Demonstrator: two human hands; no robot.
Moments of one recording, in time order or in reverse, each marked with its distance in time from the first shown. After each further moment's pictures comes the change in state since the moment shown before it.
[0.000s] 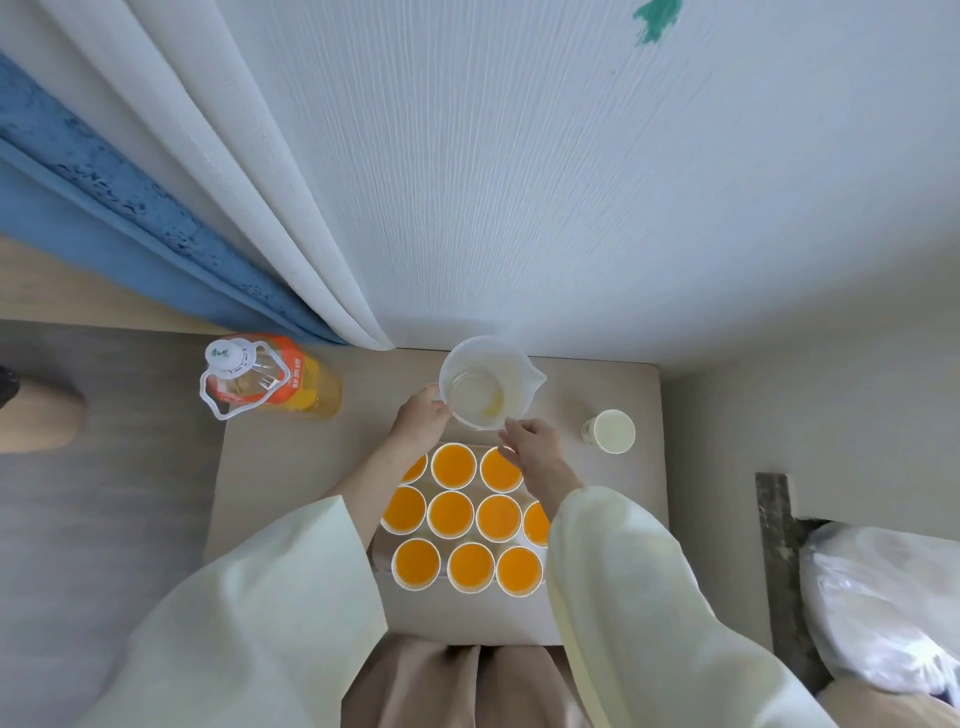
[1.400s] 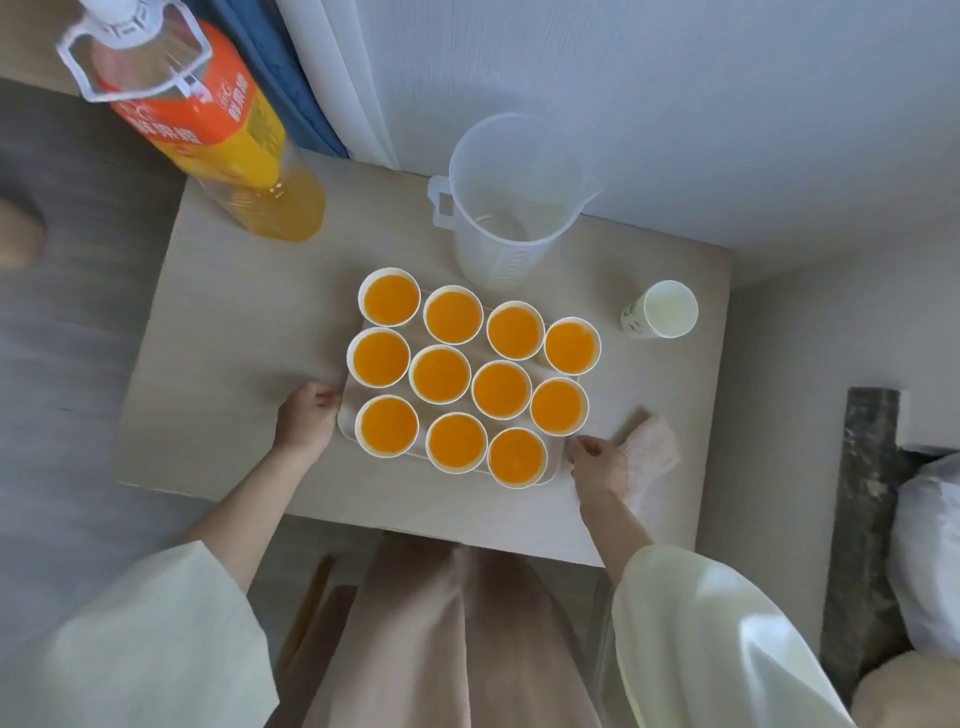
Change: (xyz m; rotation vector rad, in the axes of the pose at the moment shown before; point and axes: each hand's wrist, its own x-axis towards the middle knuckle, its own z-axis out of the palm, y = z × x) left_hand -0.050 -0.253 0.071 -0.003 0.413 -0.295; right_hand 0.064 0.211 -0.121 -0.419 0.293 -0.025
